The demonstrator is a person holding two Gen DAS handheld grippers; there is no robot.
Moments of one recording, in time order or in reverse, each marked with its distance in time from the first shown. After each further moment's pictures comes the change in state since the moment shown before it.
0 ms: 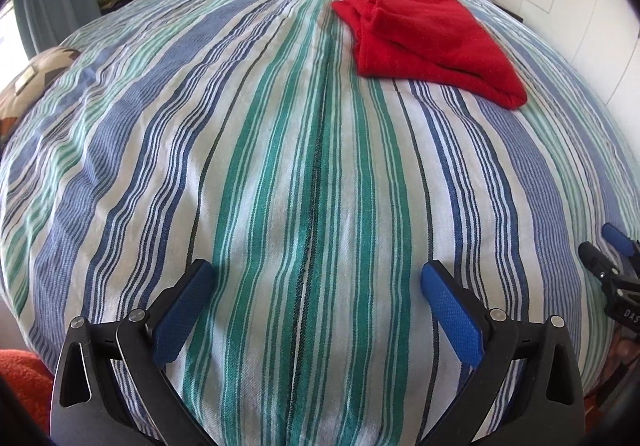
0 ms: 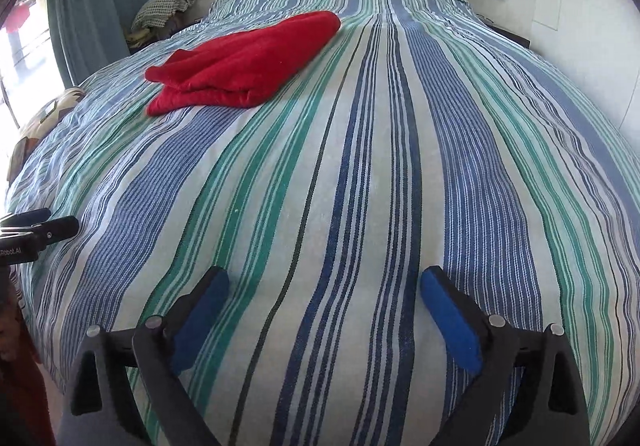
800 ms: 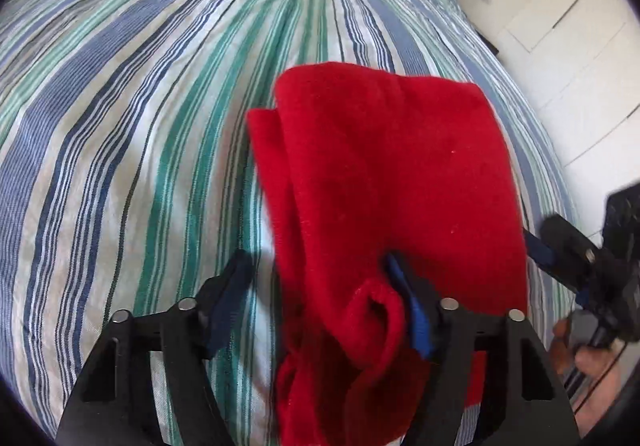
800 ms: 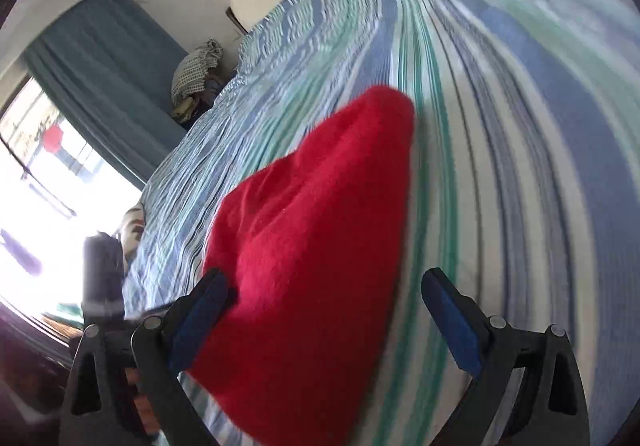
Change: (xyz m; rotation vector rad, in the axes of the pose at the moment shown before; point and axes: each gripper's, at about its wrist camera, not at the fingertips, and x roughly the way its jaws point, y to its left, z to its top) left arm 0.133 -0.019 0.220 -0.080 0.100 -0.317; right arm 0.164 -0.021 0.243 0.344 0.084 0.484
